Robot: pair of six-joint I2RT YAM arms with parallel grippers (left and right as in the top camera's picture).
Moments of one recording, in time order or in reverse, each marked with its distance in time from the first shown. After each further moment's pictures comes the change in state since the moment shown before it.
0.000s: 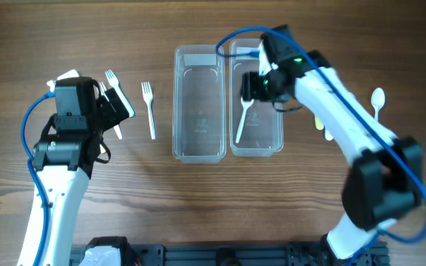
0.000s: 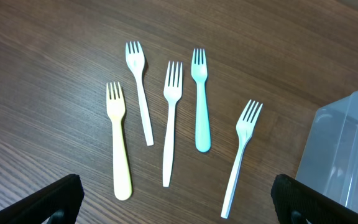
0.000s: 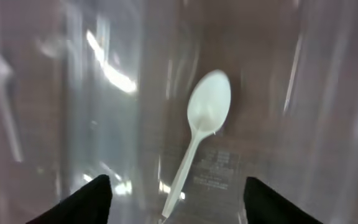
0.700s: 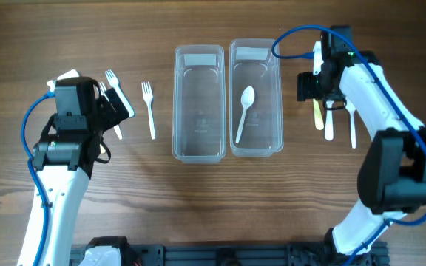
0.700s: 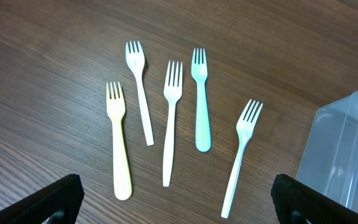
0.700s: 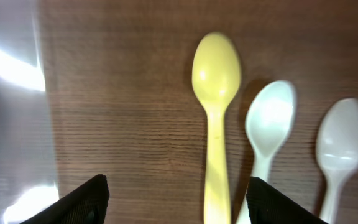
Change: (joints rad) left arm 0.000 0.000 0.000 0.000 0.000 0.000; right arm -0.304 0.096 -0.076 0.003 0.187 -0.274
